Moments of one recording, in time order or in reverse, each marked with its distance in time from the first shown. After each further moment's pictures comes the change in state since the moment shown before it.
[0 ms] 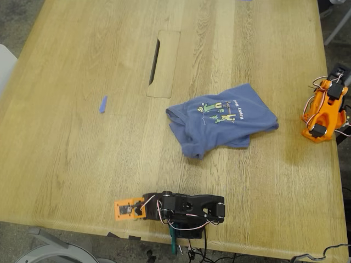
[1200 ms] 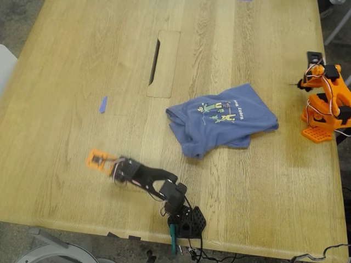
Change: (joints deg) arm 0 26.2 -91.8 -46.5 -44.0 3.2; arm 1 -30.0 -34.6 -25.9 -3.2 1.7
